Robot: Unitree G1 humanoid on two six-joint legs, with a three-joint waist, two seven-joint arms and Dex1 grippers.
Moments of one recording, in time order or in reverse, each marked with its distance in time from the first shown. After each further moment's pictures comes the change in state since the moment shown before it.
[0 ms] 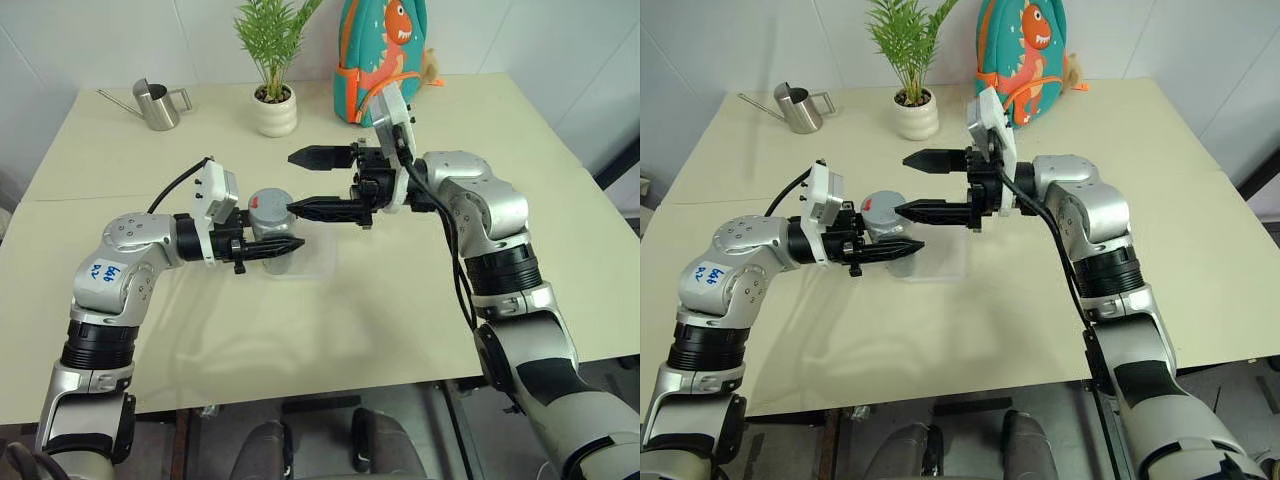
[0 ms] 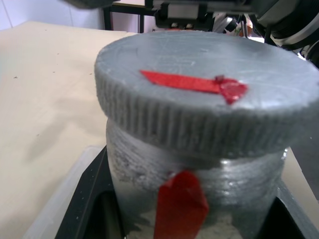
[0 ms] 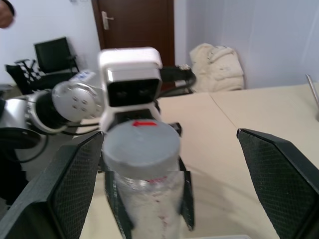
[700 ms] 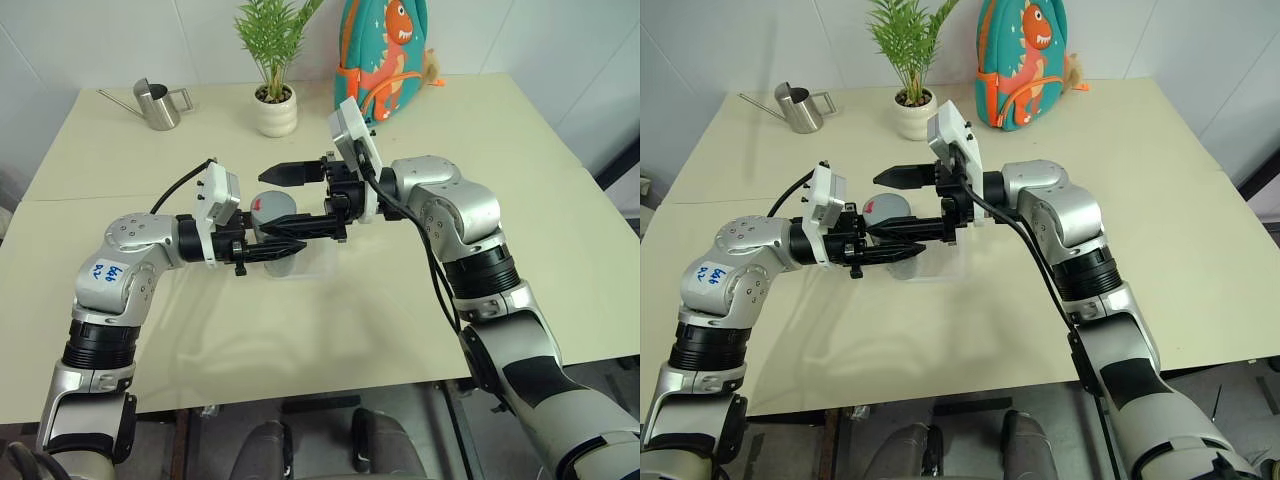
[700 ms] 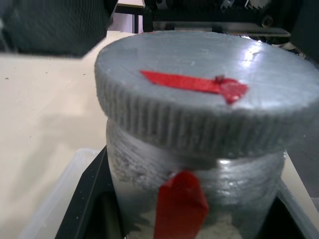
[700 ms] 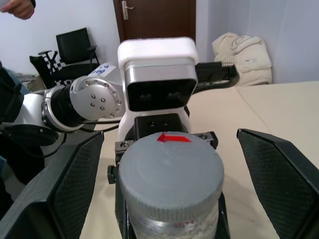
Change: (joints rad) left arm -0.002 -0.003 -0.006 0.000 0.000 -0.001 -0.015; right arm -0.018 0.067 0.085 -0.015 -0.054 0.021 -0.023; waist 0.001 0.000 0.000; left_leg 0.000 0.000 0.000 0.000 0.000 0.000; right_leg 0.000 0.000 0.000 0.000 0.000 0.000
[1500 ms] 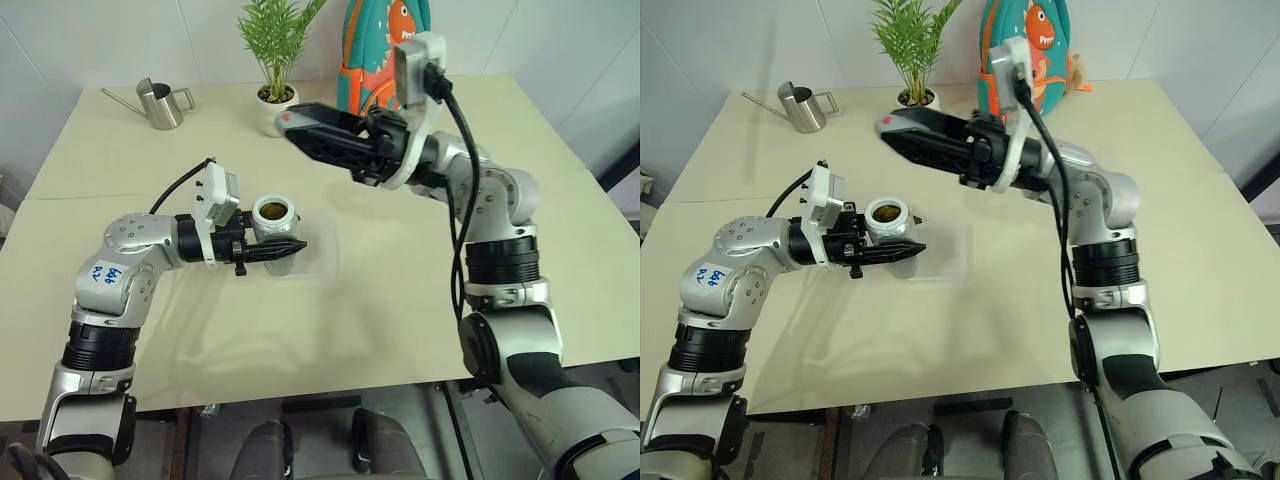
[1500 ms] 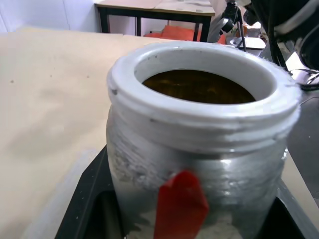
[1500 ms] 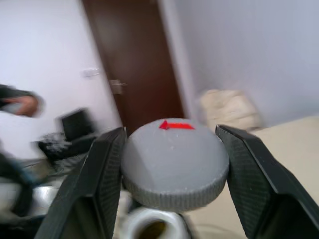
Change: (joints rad) left arm 0.015 0.002 0.005 -0.012 -0.002 -0.015 0.009; right arm -0.001 -0.045 -0.276 0.011 0.196 0.152 -0.142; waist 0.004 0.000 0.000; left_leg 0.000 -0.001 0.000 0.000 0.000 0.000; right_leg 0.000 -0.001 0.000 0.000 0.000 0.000
